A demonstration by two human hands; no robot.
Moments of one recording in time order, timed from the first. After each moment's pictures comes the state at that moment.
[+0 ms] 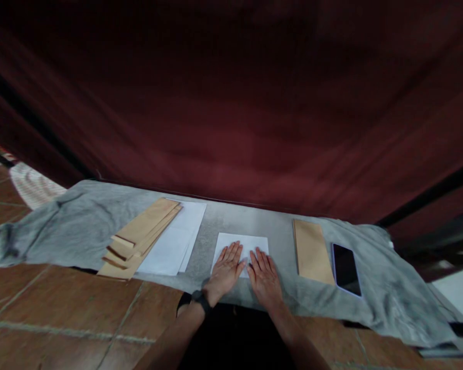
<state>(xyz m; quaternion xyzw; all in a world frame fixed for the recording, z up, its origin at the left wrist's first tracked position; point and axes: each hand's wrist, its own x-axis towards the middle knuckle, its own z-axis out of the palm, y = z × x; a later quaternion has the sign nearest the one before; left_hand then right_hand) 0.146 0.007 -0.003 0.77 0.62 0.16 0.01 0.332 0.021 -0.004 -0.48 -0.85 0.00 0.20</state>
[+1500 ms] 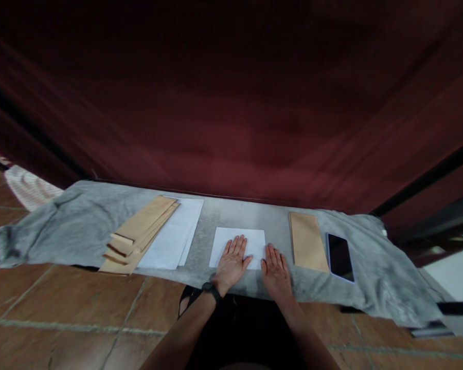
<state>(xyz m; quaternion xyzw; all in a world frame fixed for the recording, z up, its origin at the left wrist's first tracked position) 0.179 0.012 0.008 0.77 0.64 0.10 0.00 0.373 0.016 -0.023 -0.55 -0.80 -0.05 0.22</state>
